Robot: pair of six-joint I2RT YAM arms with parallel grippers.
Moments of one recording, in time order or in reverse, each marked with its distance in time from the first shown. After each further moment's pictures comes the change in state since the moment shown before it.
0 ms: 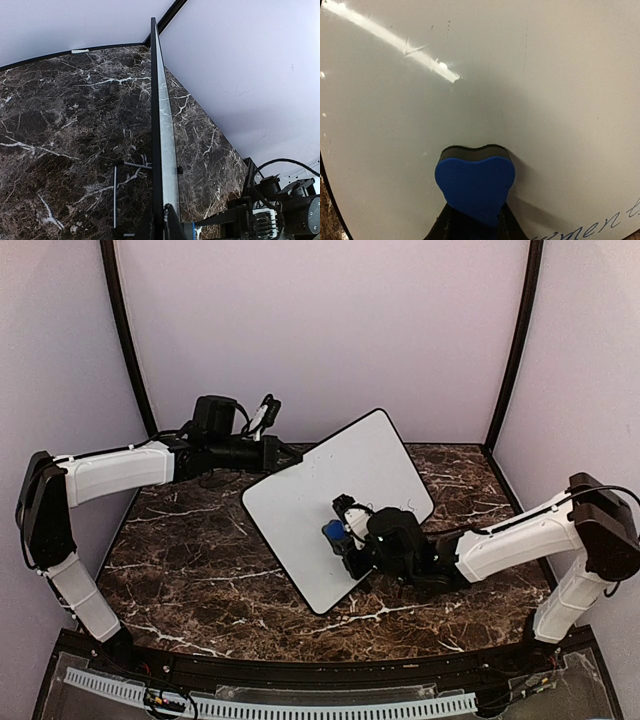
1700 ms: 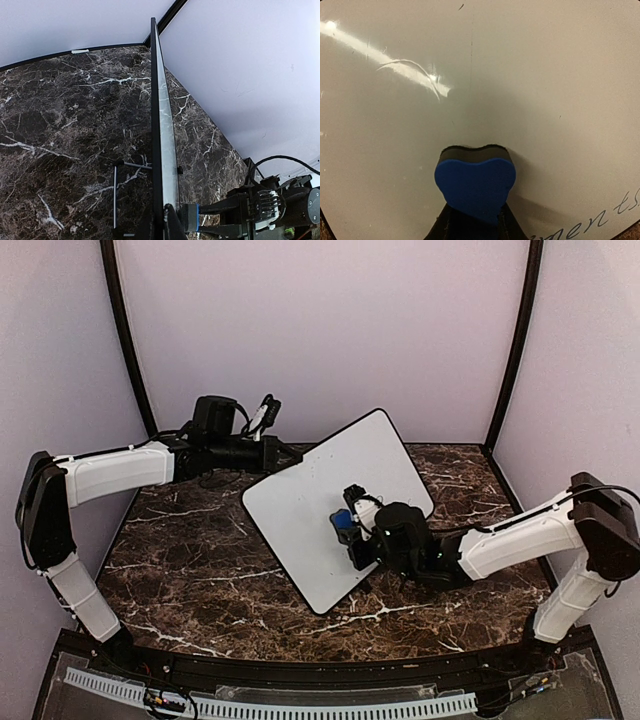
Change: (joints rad) left arm 0.000 0.000 -0.002 0.002 -0.002 0.000; right arm -0.037 0.000 0.005 0.063 0.033 0.016
